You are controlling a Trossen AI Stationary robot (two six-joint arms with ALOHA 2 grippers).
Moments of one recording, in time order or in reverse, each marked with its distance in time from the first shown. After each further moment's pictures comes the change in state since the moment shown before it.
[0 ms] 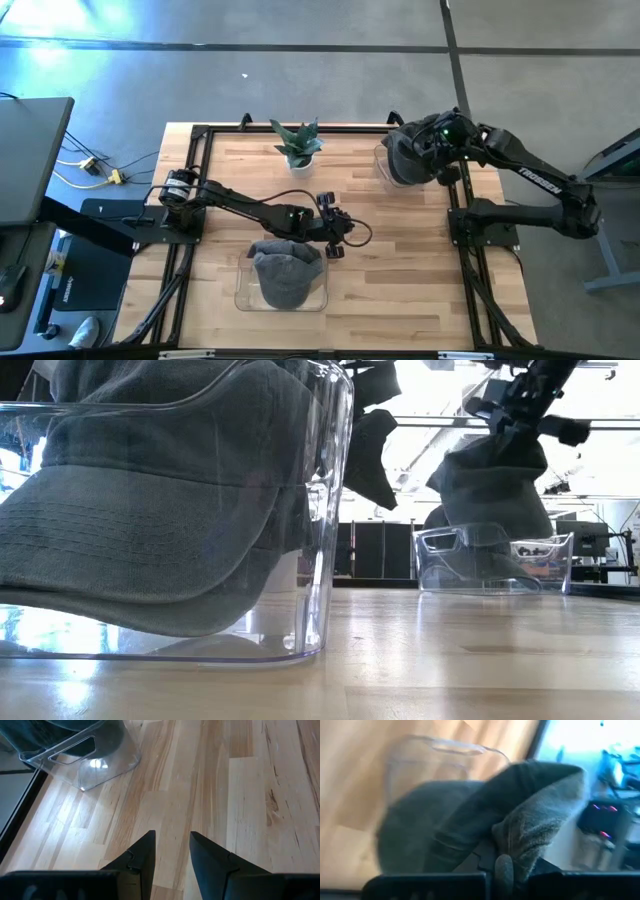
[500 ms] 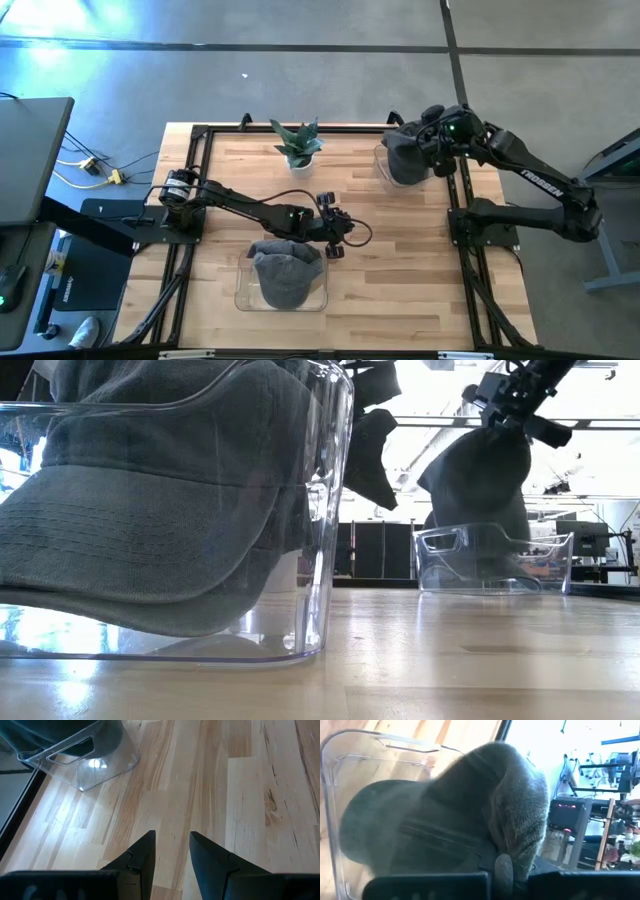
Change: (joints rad) left arm 0.000 0.000 0.000 0.000 0.005 0.000; right arm -0.026 -0.030 -0.017 0.154 0.034 -0.071
